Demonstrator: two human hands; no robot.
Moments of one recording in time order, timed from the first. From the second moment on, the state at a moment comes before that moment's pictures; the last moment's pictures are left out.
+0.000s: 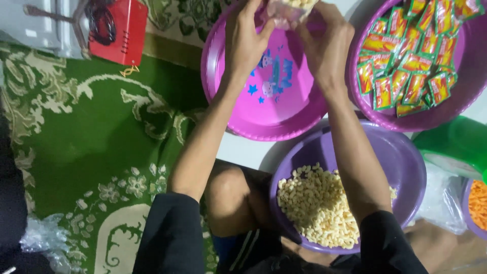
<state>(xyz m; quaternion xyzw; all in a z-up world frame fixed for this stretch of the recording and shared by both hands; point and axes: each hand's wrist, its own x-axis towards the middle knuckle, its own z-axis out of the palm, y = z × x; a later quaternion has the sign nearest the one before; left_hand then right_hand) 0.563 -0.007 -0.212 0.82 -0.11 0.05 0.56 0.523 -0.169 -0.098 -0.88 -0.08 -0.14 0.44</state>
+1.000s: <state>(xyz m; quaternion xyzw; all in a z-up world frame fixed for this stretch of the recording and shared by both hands) 0.537 -0.003 -0.193 0.85 -0.08 0.07 0.51 0.510 -0.163 -0.095 -0.88 -0.04 -0.12 0.45</state>
